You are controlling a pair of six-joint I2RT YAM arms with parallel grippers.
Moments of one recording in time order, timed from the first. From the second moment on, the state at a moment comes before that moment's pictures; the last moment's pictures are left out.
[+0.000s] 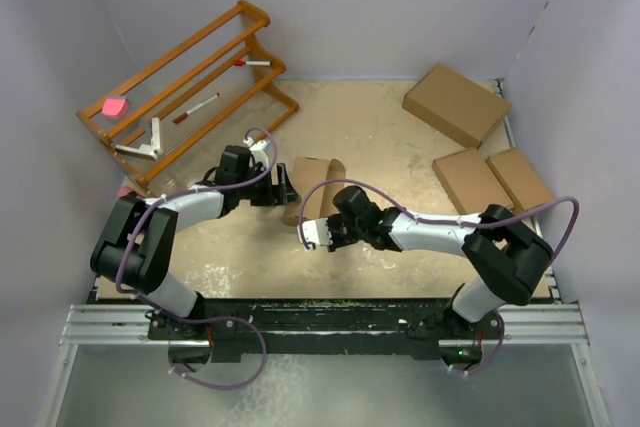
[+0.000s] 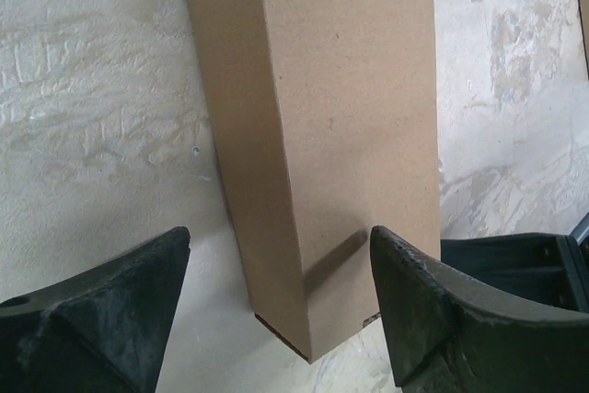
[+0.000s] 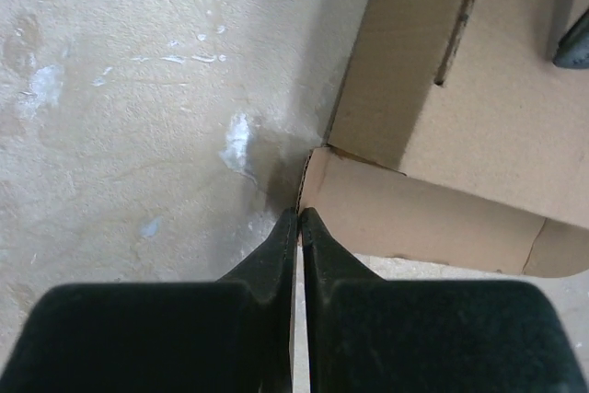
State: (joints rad) left arm -0.33 1.57 0.73 0.11 0.45 -0.44; right arm 0.90 1.56 0.73 -0.03 -0.18 -0.94
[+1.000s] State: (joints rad) left arm -0.33 1.57 0.70 0.13 0.46 -0.50; right arm 0.80 1.65 0.92 -0.28 -0.34 -0.75
